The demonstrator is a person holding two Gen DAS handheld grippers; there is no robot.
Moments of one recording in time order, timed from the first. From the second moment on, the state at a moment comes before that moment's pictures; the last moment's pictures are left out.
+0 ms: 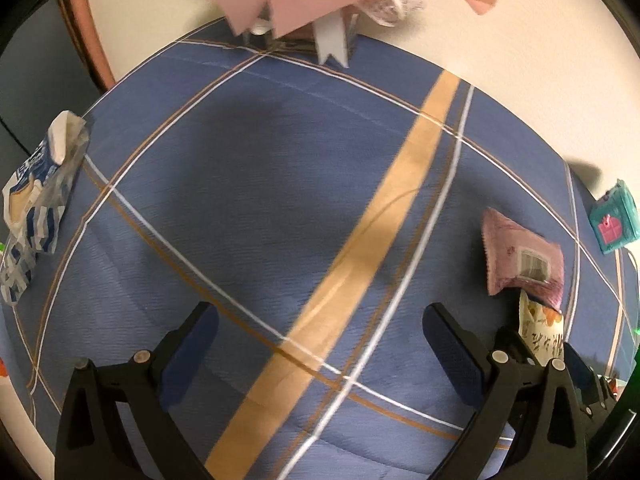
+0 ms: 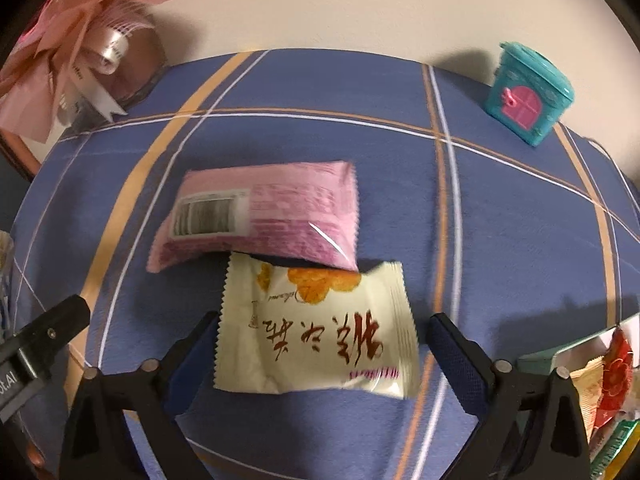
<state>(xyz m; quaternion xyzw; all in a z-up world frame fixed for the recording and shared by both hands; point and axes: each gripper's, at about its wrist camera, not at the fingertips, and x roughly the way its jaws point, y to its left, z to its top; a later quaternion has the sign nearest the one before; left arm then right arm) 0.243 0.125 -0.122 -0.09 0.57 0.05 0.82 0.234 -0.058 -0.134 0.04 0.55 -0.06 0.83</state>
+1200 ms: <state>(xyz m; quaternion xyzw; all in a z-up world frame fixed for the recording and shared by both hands) 0.308 -0.026 -0.108 0.06 0.57 -0.13 0.81 0.246 -0.179 -0.095 0.08 0.54 -0.07 0.83</state>
